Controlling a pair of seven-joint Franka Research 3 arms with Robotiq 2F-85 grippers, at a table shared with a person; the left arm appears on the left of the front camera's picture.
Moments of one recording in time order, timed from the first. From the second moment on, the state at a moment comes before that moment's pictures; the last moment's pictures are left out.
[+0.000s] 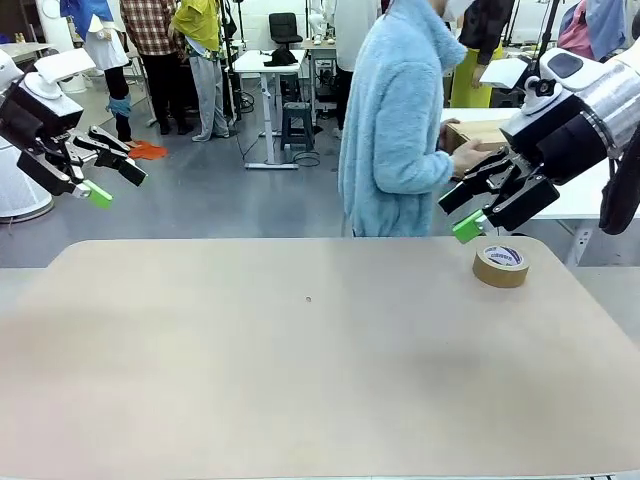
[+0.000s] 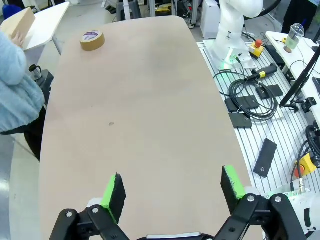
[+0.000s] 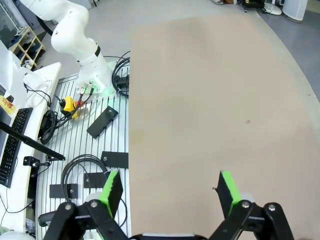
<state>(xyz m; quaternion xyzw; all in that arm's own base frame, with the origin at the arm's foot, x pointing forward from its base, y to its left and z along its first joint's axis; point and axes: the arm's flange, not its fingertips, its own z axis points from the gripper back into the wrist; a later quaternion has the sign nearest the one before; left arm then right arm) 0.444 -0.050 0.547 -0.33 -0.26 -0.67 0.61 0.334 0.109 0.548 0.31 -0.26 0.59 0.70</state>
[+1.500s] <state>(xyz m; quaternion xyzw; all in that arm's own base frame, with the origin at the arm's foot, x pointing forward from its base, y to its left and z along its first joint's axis) 0.435 0.017 0.506 -0.37 -0.52 -0.44 0.64 0.346 0.026 0.509 0.38 -0.44 0.45 0.68</state>
